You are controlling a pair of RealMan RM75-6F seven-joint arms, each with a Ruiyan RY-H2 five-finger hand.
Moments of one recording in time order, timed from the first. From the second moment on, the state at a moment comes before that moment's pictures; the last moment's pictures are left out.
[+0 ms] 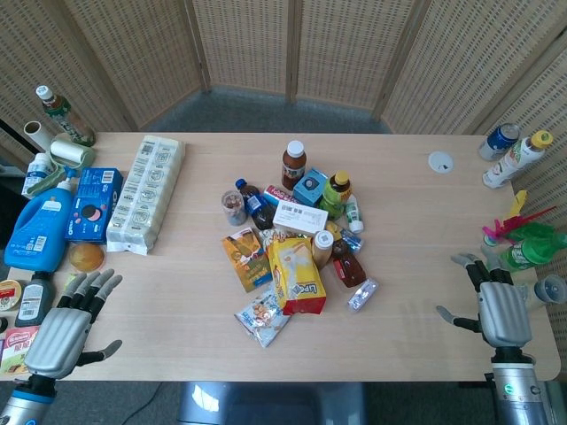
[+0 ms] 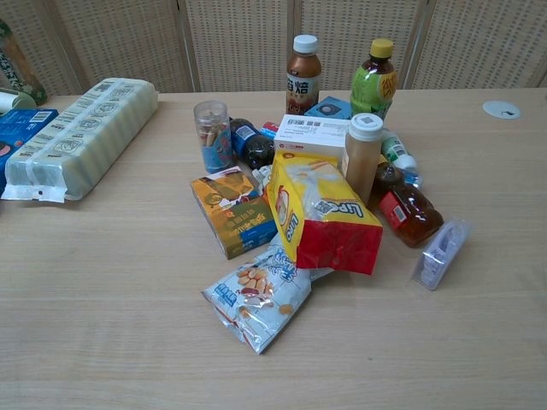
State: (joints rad) left arm -0.07 -1.06 0.08 -2.04 1.63 1.41 0.29; right arm 0.12 -1.18 0.10 -1.81 -1.42 1.47 -0.10
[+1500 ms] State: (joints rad) left arm -0.08 -1.05 0.07 -2.05 1.58 1.39 0.30; right arm 0.59 -1.68 0.28 -1.20 -1.27 0.92 0.51
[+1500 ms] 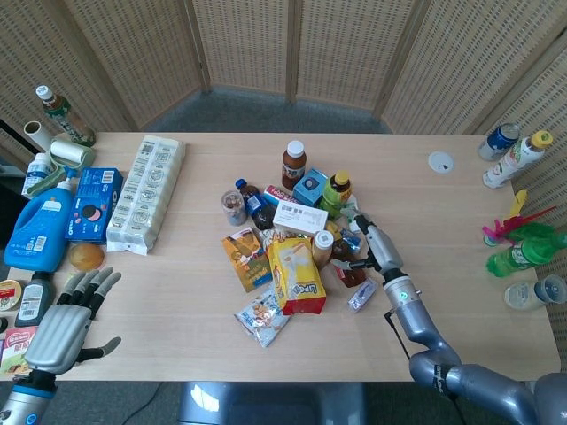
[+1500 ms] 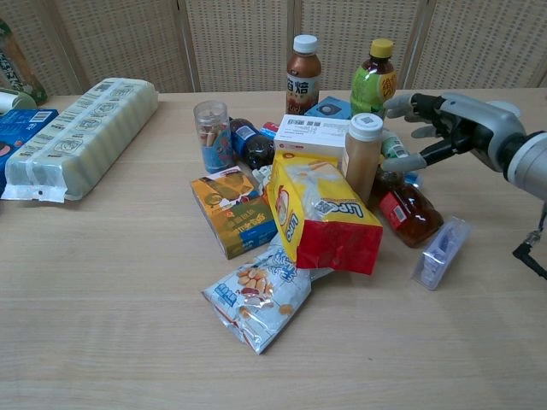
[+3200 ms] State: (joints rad) left arm -0.05 -1.03 0.08 -2.01 1.58 1.43 0.23; right arm 0.66 -1.87 0.36 -1.08 -1.16 0.95 0.44
